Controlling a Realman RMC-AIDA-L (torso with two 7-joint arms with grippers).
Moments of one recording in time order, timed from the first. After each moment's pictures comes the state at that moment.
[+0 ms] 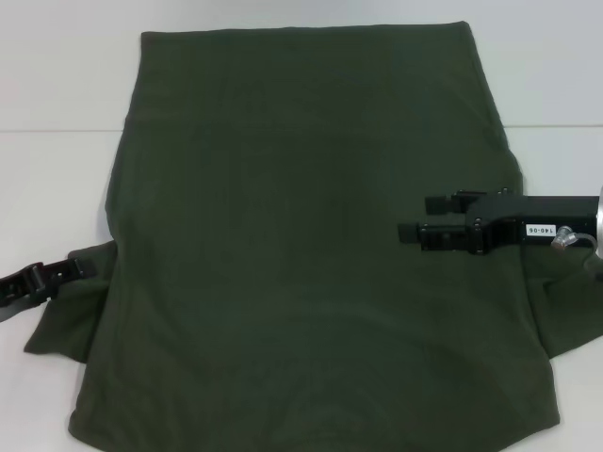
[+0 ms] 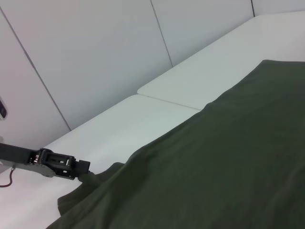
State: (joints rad) left arm -0.38 -2.11 0.45 0.85 2.23 1.26 -2.27; right arm 0.61 2.08 -0.80 -0.81 -2.03 -1.41 1.77
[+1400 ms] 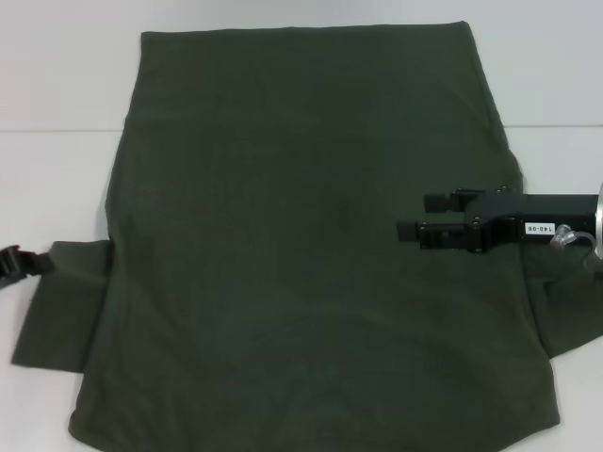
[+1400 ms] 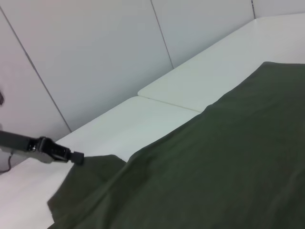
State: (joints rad) left arm -0.41 -2.08 0.46 0.94 2.32 1.27 -2.35; right arm 0.61 2.08 -0.80 -0.81 -2.03 -1.41 1.77
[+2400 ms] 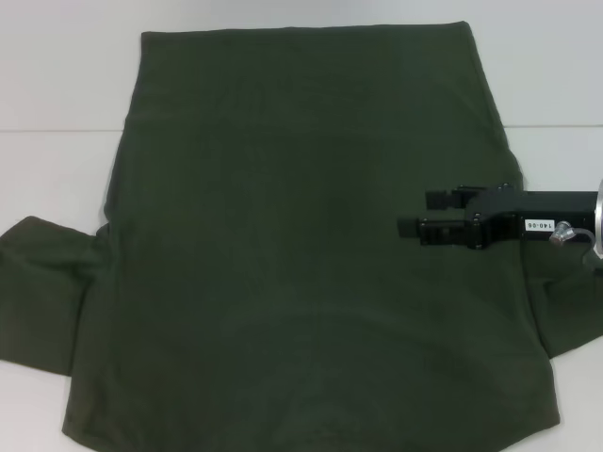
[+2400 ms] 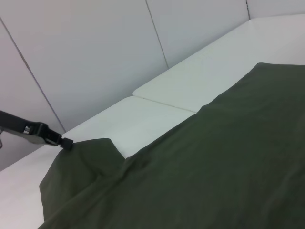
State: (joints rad) left arm -0.51 -2.03 0.45 1.02 2.60 1.27 -2.50; right arm 0.61 2.08 -0.80 -0.81 -2.03 -1.39 1.77
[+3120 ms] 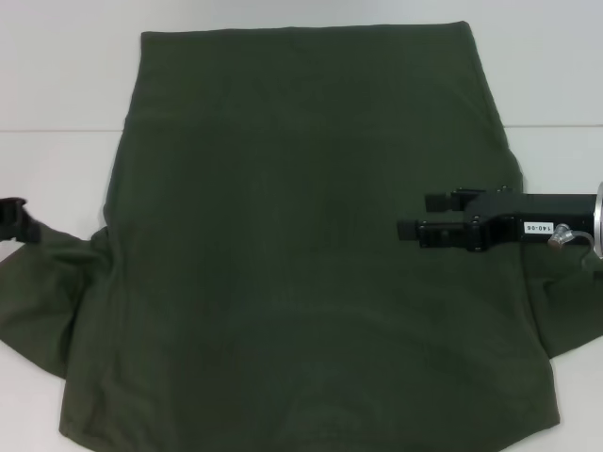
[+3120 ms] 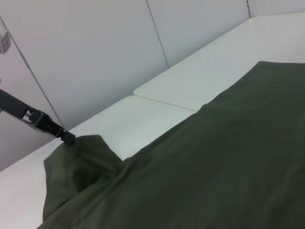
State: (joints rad) left arm -0.62 -2.03 0.61 1.19 2.74 1.50 -2.67; right arm 0.61 2.09 -0.80 -0.81 -2.03 -1.39 1.77
